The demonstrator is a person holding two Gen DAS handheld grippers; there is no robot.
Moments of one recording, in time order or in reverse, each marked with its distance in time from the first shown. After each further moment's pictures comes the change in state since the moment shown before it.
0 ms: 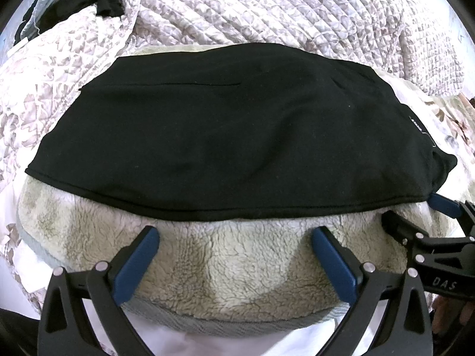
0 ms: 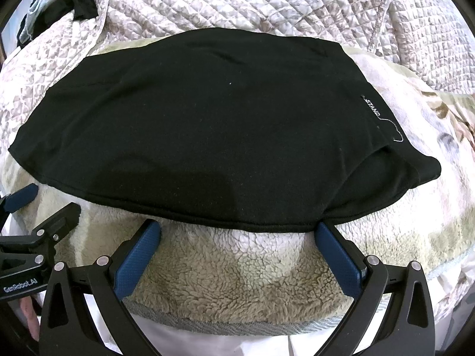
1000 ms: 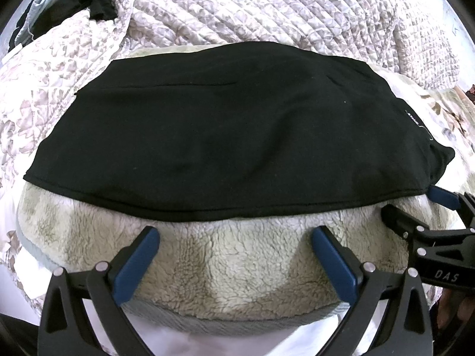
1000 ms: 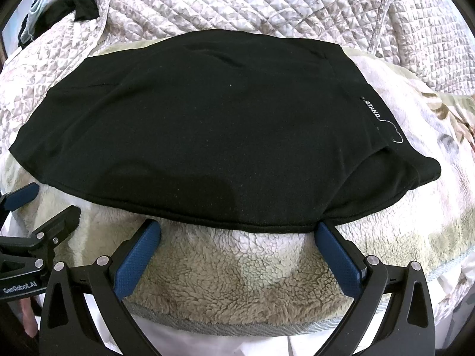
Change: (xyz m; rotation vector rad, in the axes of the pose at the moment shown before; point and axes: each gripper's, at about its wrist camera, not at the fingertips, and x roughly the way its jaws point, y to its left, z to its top) left arm 0.001 -0.002 -0.004 0.027 -0.003 -0.009; right arm 0.001 -0.001 0.000 -0.004 -0.005 0.003
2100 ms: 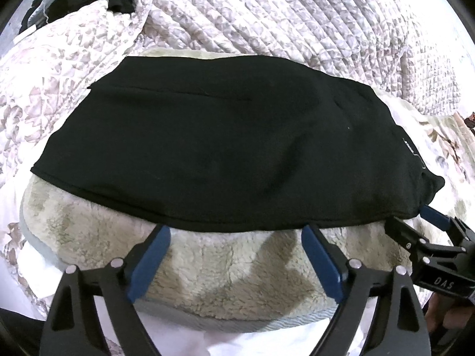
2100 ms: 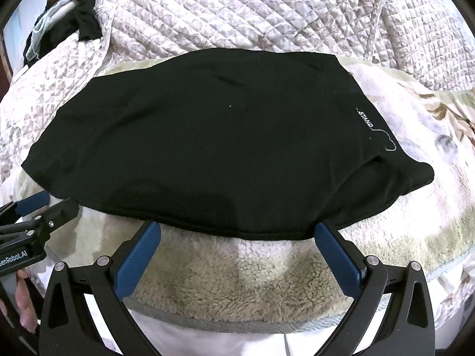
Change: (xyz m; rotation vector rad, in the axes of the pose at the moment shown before) left arm -0.014 0.022 0.009 -0.097 -0.023 -0.044; right arm -0.016 -0.007 0.002 0.041 -0.068 0.046
